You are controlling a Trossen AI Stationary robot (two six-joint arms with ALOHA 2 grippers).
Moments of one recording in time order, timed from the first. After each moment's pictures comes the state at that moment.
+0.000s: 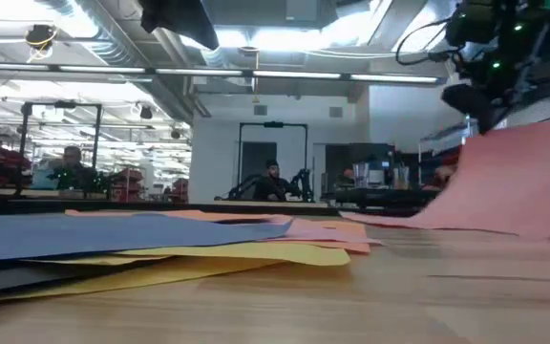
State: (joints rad) left arm -0.22 1.27 1.12 -0.63 -0.68 -0.40; right arm -0.76 0.91 0.79 -0.87 0.55 0.39
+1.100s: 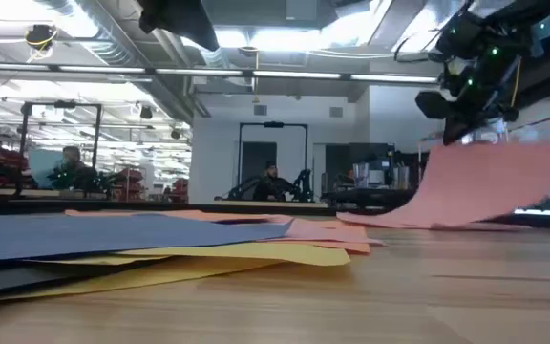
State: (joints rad) left arm -0.22 1.28 1.12 -0.63 -0.70 -0.44; right arm -0.84 0.95 0.64 -0.45 0.35 0.39
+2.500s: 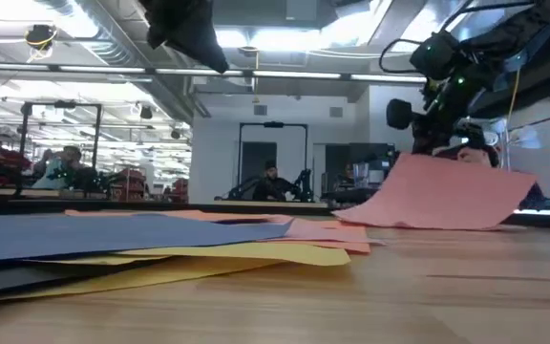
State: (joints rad) left arm -0.25 1.39 1.12 -0.61 -0.70 -0.48; right arm -0.72 1.18 0.57 0.01 0.55 0.73
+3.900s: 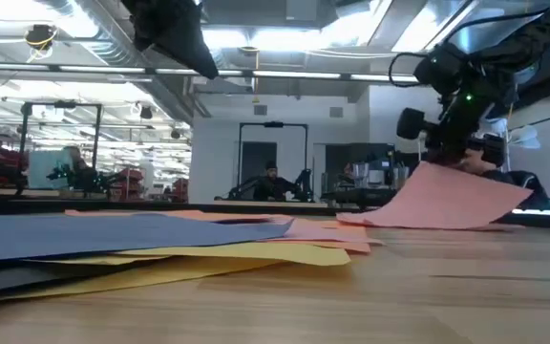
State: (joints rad) left arm -0.31 1.39 1.07 -0.61 -0.77 -0.56; right arm -0.65 1.18 0.48 0.01 0.76 0.97
